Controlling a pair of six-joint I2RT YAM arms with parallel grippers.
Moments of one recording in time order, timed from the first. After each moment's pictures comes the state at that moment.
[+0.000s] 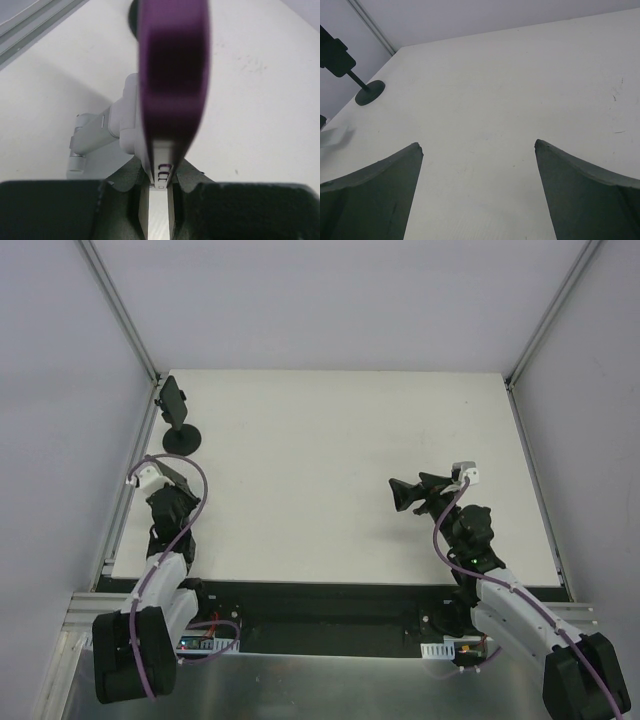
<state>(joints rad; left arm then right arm) 0.13 0.84 0.17 0.39 -0.21 -0.45 0.40 0.73 0.15 0.61 -0.04 0.37</state>
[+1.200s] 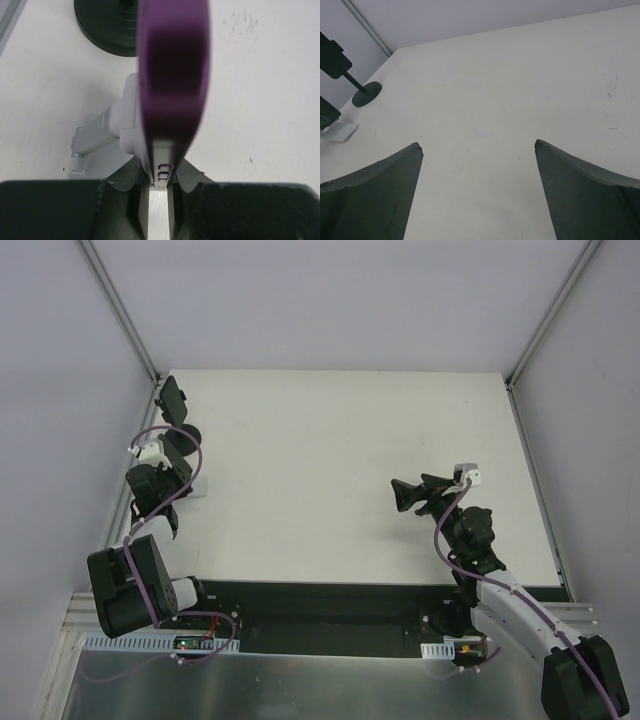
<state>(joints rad) 0.38 1.24 0.38 0.43 0.30 -0.20 0.38 0.71 0.14 0.61 -0.04 0.37</state>
